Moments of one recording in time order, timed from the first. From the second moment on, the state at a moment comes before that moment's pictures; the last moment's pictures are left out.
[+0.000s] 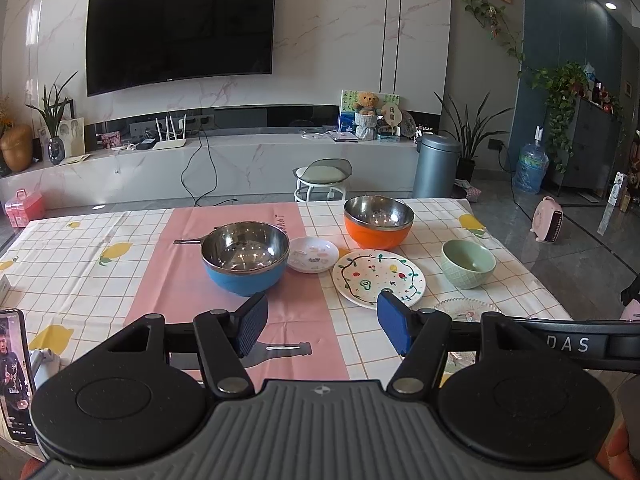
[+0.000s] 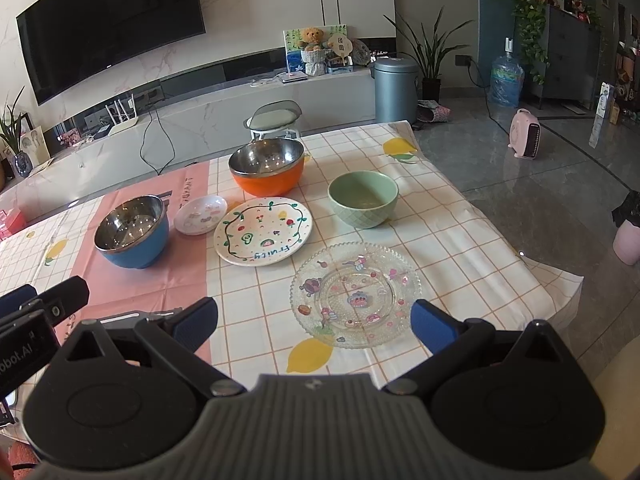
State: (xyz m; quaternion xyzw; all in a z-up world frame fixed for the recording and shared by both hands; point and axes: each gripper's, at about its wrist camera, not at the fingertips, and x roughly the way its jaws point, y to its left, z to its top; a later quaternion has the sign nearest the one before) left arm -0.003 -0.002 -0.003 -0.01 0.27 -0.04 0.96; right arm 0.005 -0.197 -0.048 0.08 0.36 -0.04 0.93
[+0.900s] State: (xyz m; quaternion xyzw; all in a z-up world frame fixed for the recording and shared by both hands) left arm -0.002 -0.001 -0.006 -0.01 0.27 -0.04 0.96; right arm 0.005 -0.196 -0.048 0.09 0.36 -0.04 0.93
